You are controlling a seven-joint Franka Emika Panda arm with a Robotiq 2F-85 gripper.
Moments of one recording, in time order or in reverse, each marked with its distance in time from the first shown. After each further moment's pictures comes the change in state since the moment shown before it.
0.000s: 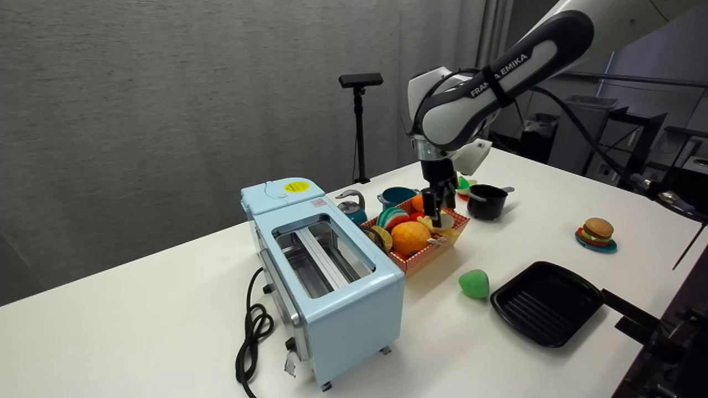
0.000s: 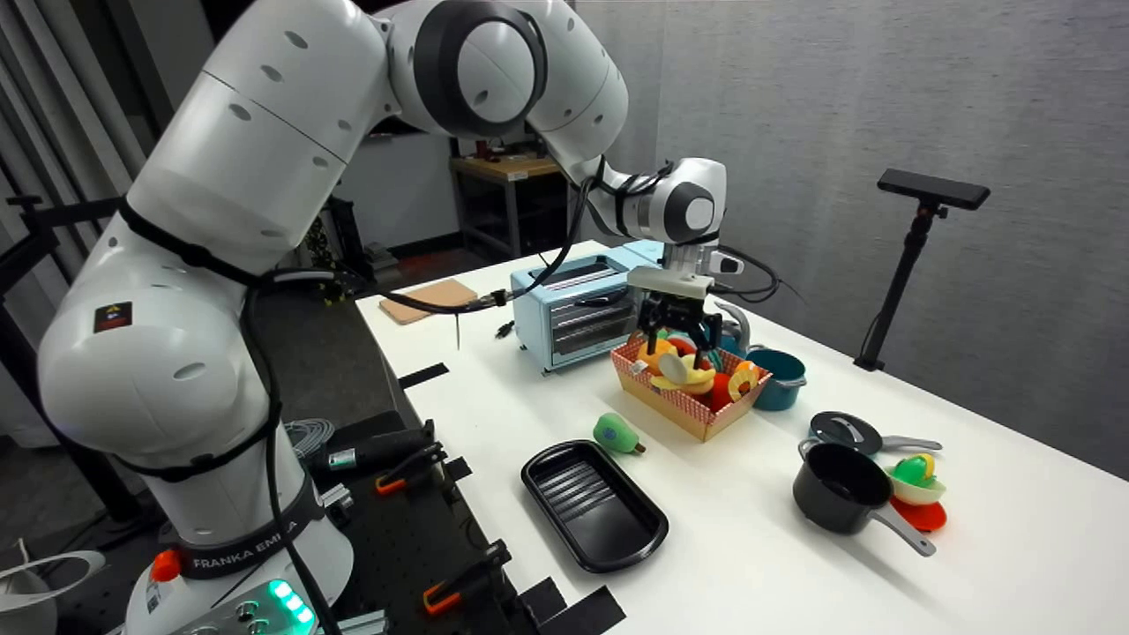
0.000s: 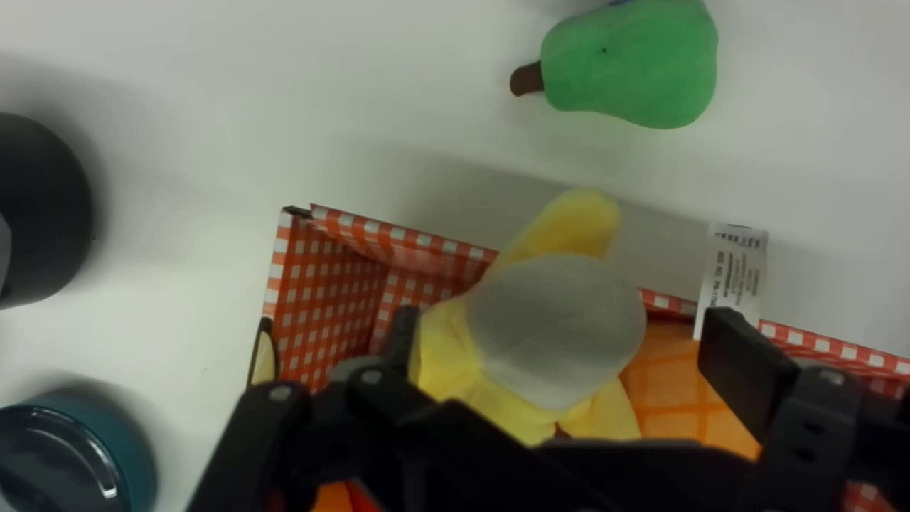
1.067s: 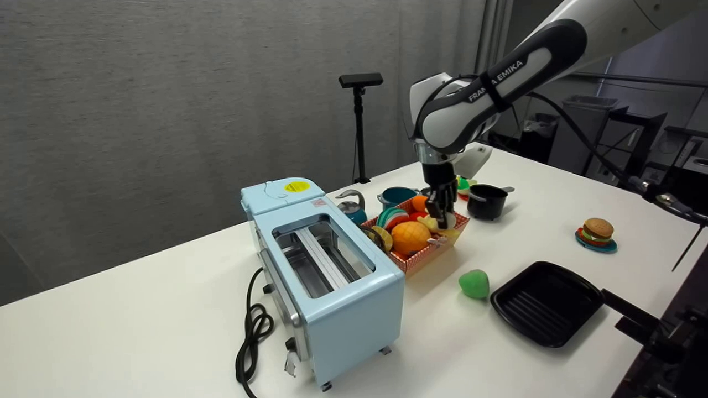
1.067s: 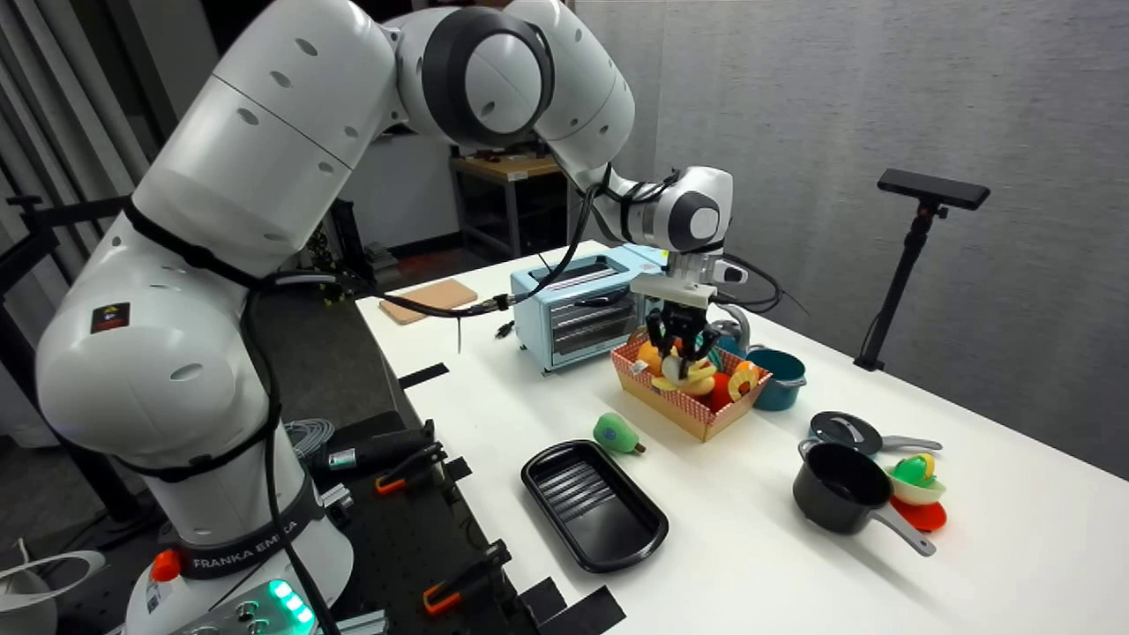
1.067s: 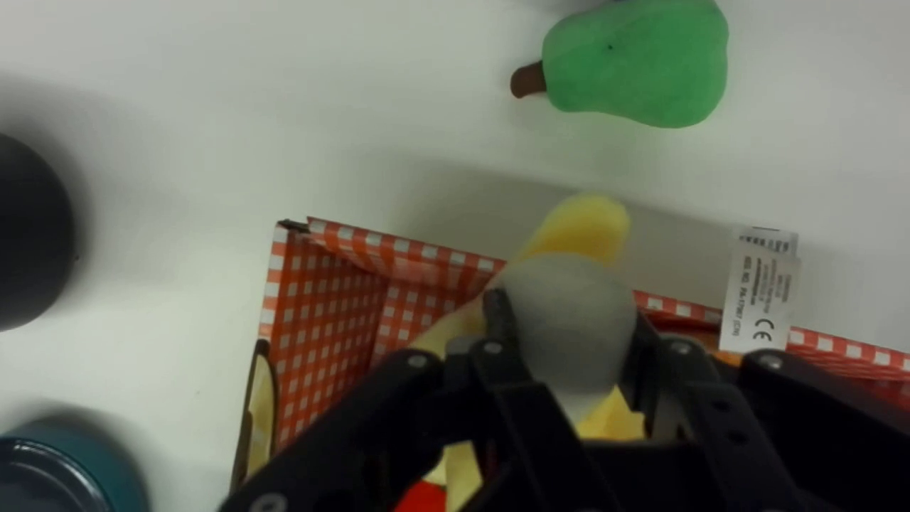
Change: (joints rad) arm -0.013 0.029 0.000 0.018 0.020 0.000 0.000
